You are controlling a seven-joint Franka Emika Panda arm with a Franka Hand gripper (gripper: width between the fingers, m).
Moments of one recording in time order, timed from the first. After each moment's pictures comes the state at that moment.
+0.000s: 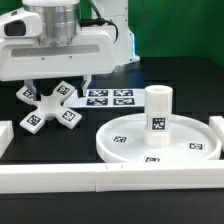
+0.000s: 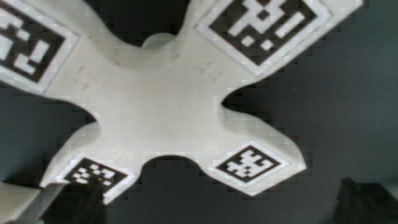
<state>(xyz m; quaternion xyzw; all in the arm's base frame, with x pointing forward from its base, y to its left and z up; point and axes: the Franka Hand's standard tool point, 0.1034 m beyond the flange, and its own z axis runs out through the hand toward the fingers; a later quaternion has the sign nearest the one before) 0.466 -0.126 0.052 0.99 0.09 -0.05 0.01</state>
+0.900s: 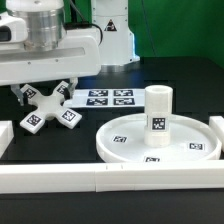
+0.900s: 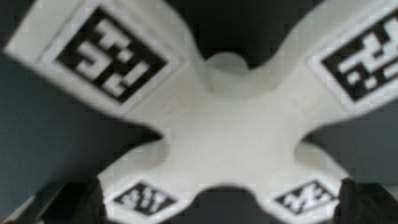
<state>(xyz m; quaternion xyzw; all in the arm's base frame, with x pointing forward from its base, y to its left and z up) 0.457 -0.148 0.042 0.99 0.12 -0.06 0.00</state>
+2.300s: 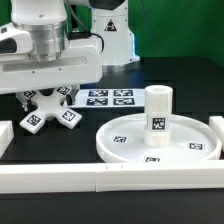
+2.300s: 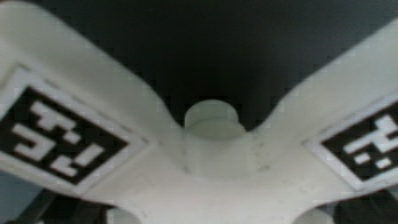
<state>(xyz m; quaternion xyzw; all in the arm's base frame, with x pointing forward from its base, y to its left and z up) 0.446 -0.148 0.027 0.99 0.13 -0.08 0.00</state>
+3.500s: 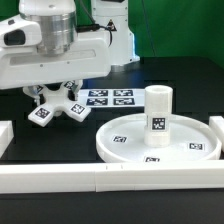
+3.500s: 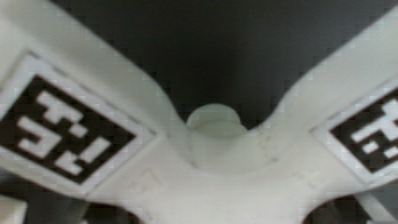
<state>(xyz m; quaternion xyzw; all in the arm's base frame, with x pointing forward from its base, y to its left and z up) 0.465 -0.123 0.051 0.99 0.15 -0.06 0.00</state>
